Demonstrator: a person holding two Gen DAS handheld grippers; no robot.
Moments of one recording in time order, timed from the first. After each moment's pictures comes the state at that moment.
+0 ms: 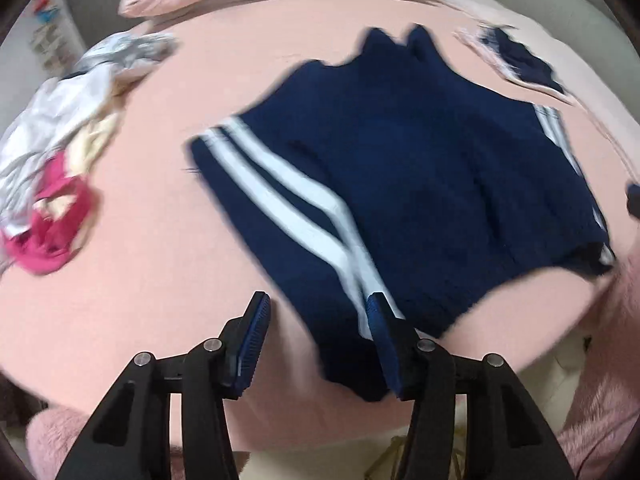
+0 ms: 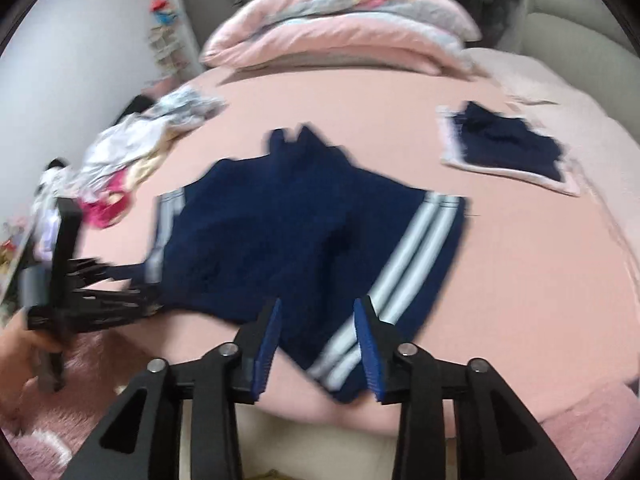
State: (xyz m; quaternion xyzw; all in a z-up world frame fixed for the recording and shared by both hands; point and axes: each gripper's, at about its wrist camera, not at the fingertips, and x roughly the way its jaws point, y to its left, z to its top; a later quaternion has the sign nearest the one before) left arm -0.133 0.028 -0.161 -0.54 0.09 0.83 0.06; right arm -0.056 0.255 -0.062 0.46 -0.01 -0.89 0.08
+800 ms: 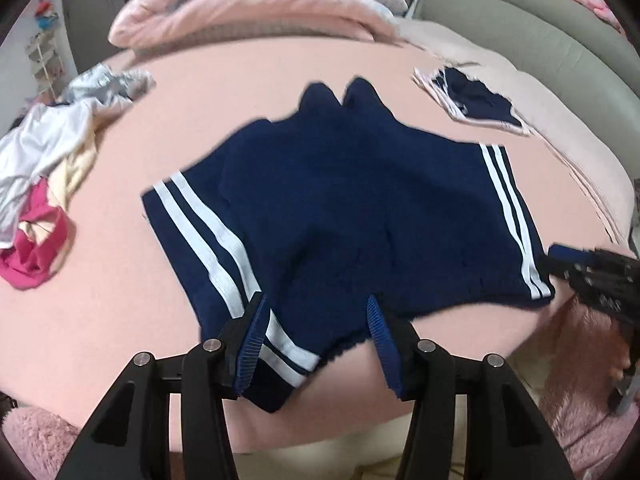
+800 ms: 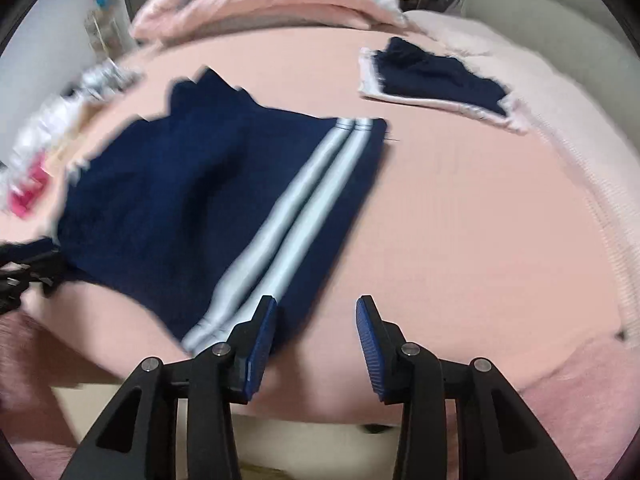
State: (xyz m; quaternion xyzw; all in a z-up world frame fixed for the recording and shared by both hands) left arm -0.116 0.043 -0.150 -0.48 0.04 0.87 0.13; right arm -0.053 0.281 -0.114 0.50 -0.04 -0.86 0.03
